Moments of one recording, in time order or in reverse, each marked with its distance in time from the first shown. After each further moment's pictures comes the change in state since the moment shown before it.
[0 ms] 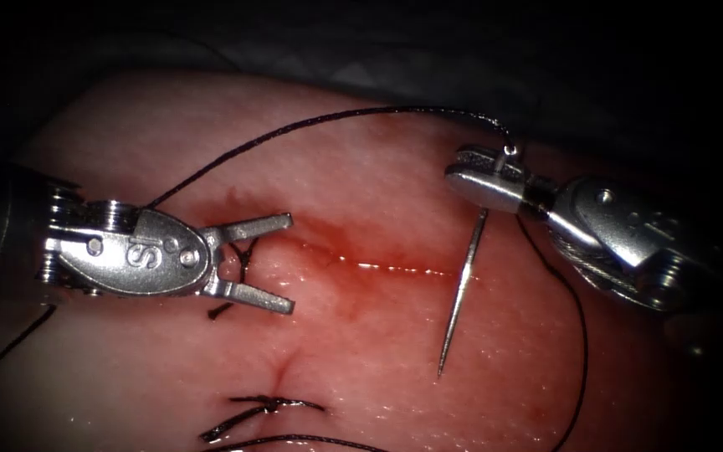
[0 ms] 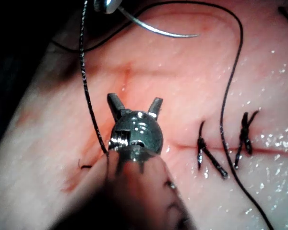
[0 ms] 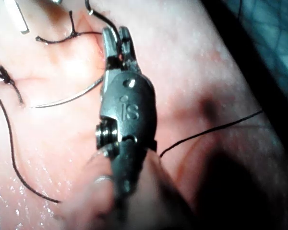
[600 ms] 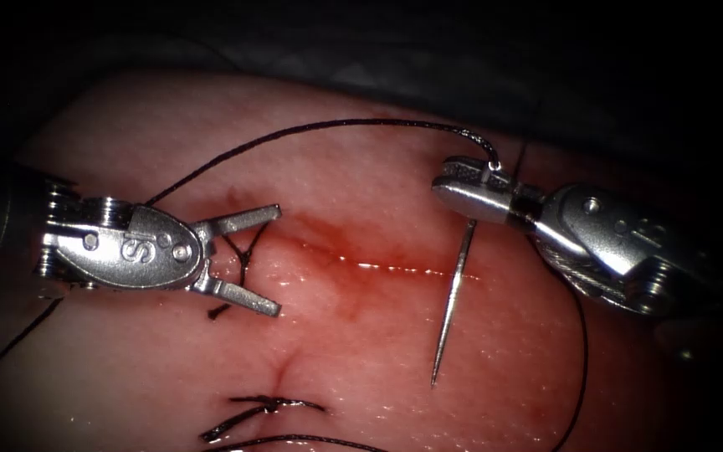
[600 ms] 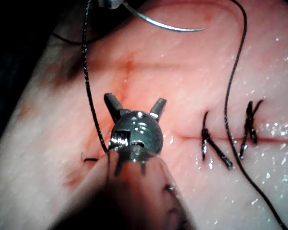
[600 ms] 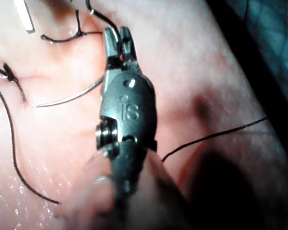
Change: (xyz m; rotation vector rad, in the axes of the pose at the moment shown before) right arm -0.001 -0.001 0.001 0.018 -0.001 -0.015; left arm -0.001 0.000 0.000 0.016 -0.010 0.020
